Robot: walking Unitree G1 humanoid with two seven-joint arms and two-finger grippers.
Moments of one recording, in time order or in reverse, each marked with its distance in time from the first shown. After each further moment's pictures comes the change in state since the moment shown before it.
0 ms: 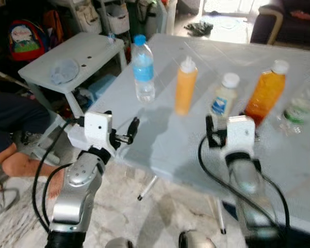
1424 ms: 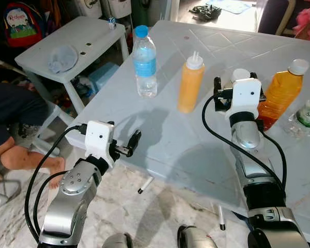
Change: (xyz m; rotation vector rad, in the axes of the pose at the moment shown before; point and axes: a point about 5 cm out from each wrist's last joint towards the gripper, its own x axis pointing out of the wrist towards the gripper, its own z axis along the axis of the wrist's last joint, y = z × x) left arm -0.016 -0.004 -0.007 0.024 0.103 -0.078; right arm 0.066 -0.017 0.030 -0.023 -0.158 -0.075
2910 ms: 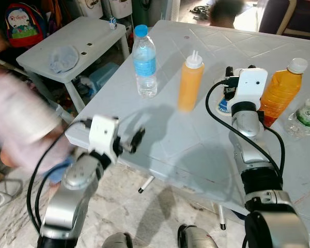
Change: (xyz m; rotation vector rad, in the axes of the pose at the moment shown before) left arm 0.012 0.000 0.016 0.075 -0.020 -0.019; right arm 0.020 0.000 0.006 0.084 -0.007 -0.066
